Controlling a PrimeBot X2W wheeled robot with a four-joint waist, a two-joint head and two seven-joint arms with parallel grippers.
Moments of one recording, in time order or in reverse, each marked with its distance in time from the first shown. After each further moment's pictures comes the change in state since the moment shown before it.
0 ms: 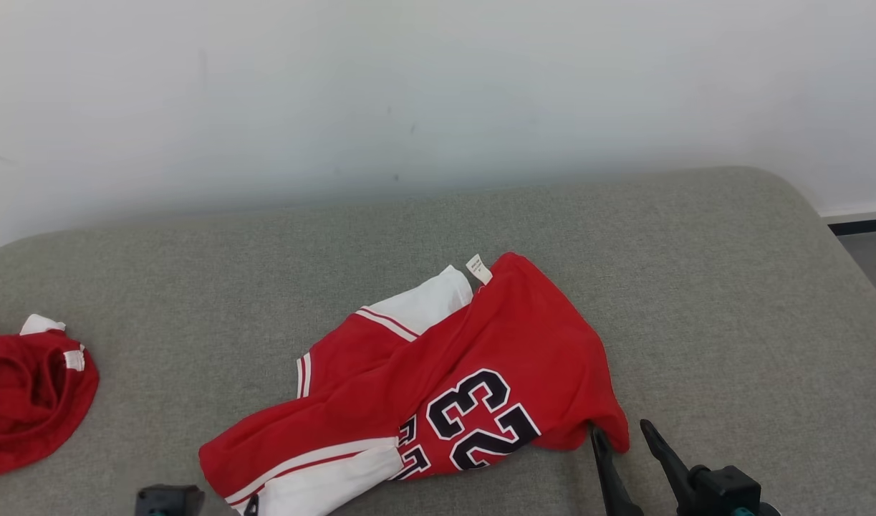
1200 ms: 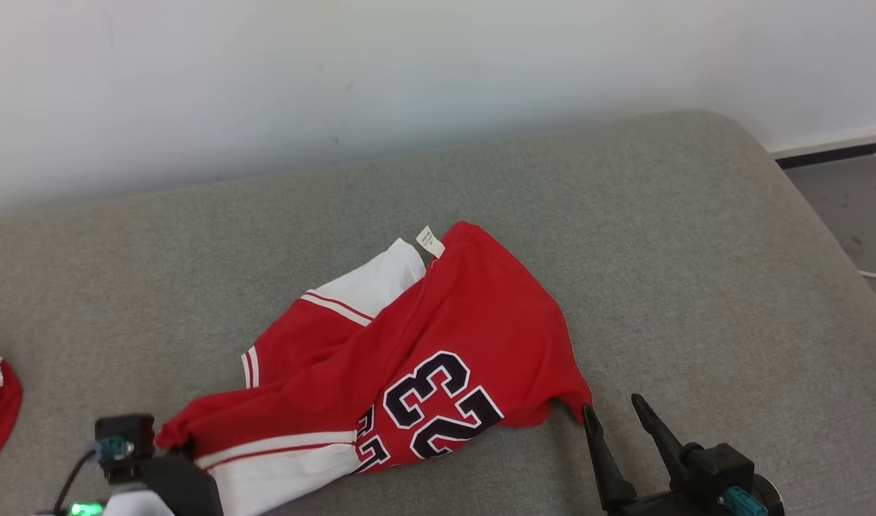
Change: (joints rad) left arm -0.235 -0.055 0.054 0.367 -0.089 -0.048 -0.032; right arm -0.028 0.000 0.012 -0.026 -0.017 0.000 0.010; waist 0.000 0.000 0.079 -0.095
